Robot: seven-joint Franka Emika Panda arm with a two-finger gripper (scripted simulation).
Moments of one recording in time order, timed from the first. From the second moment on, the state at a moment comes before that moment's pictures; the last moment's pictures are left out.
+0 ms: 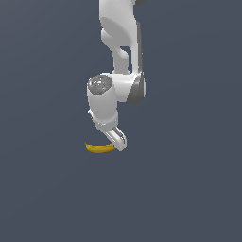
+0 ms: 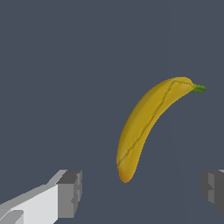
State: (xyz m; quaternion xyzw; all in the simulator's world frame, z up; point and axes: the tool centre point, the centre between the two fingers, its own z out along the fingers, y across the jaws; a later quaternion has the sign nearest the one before) arm 0.018 -0.052 0.122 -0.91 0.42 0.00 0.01
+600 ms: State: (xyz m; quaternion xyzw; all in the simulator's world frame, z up) arm 0.014 -0.077 0.092 -0.81 0.59 0.00 0.01
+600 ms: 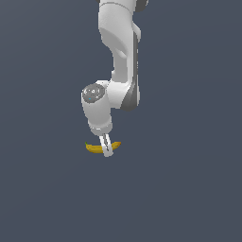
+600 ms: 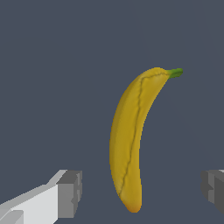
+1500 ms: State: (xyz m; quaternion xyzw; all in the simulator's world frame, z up) arm 0.009 -0.099 0.069 -0.71 0.71 0.00 0.00
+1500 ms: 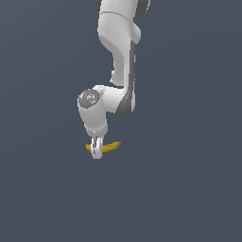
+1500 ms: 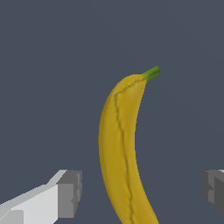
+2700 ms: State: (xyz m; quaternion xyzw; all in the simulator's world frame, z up) arm 0.010 -0.099 0.020 -0.71 0.71 0.00 0.00
